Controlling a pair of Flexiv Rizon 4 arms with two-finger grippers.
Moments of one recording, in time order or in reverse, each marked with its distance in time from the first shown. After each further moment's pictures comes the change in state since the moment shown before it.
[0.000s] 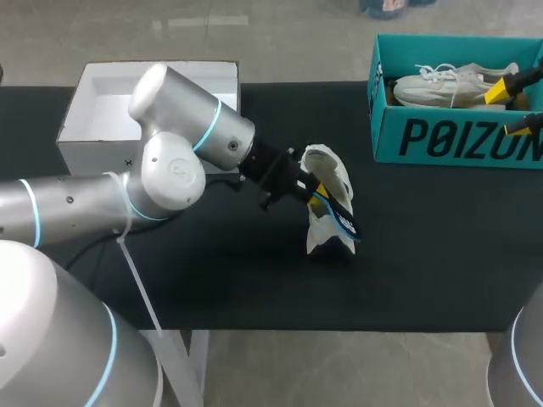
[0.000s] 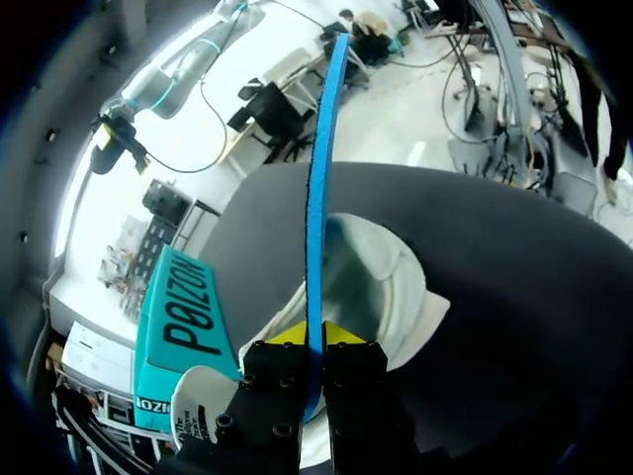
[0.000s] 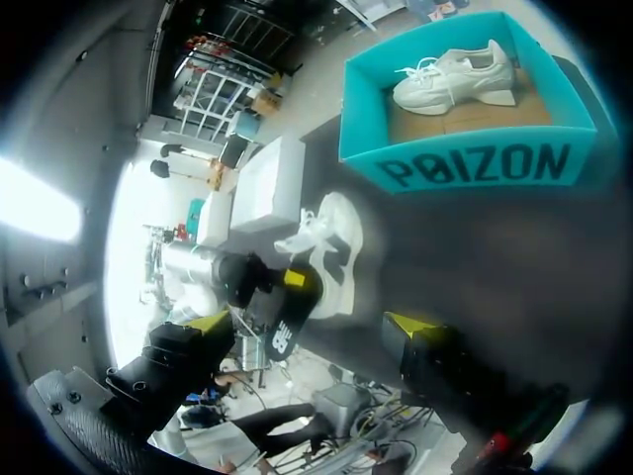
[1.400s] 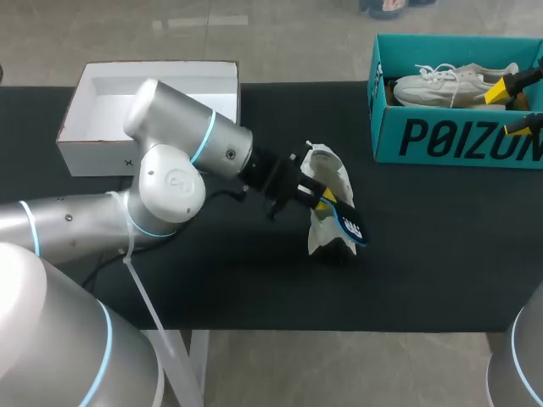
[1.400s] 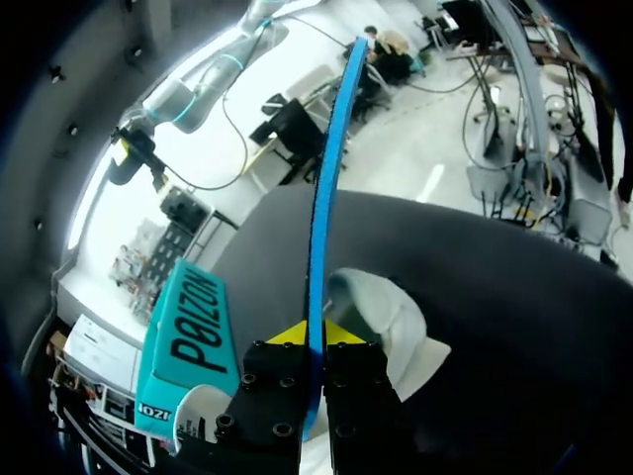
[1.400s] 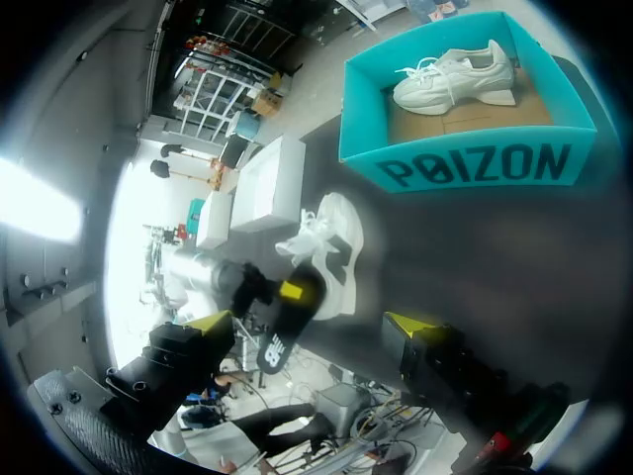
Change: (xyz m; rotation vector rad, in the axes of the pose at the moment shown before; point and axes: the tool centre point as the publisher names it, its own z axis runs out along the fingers) left arm 0.000 -0.031 0.003 0.073 -0.071 -0.050; right arm 0.000 0.000 0.000 0.000 0.000 0.000
